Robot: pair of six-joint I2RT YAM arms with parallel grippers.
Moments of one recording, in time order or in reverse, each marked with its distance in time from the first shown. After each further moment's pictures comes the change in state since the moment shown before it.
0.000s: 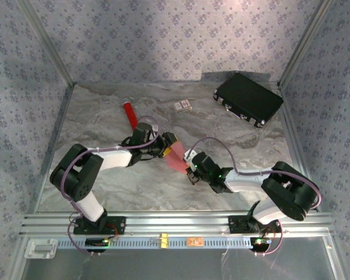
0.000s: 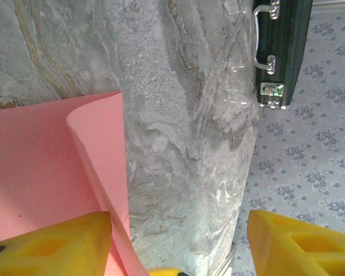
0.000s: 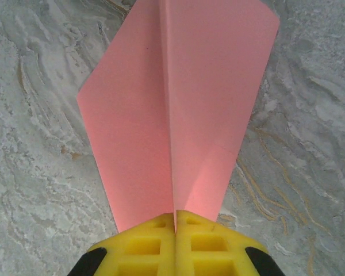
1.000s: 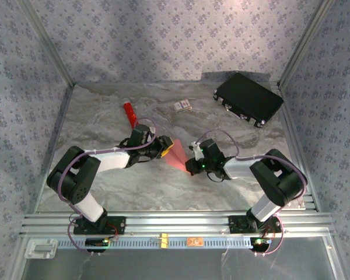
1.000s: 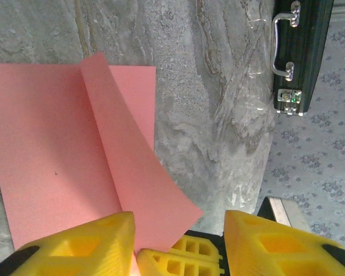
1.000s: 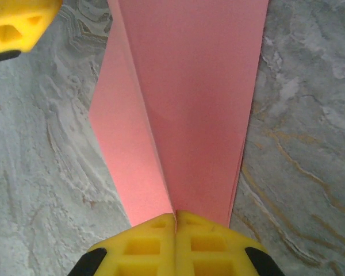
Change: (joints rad) left arm 0.010 -0.026 -0.032 -0.044 -0.029 0.018; right arm -0.230 0.161 0.090 0.035 -0.464 0.277
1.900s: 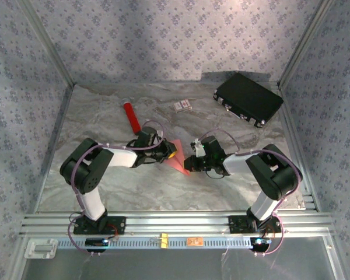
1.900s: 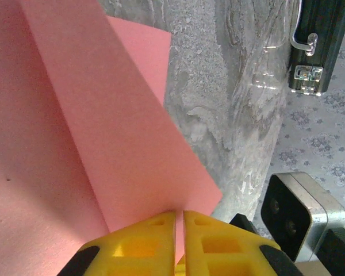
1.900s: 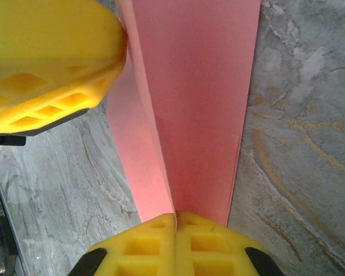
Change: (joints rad) left arm -0.040 0.152 0.036 0.100 0.058 -0.023; right arm -0.048 0.058 0.027 0.024 -0.166 0.197
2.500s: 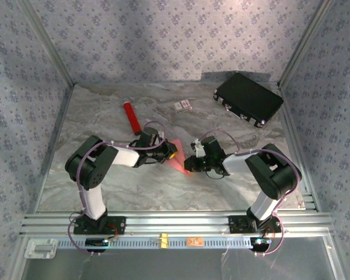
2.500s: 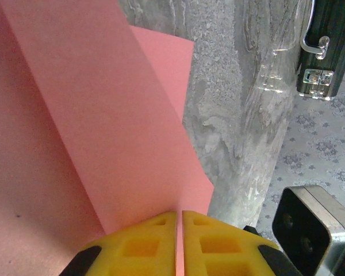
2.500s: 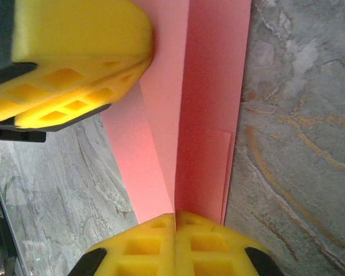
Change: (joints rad) left arm 0.000 0.063 0.011 0.043 0.002 -0.006; right arm 0.000 0.010 -0.001 -0.001 0.003 0.011
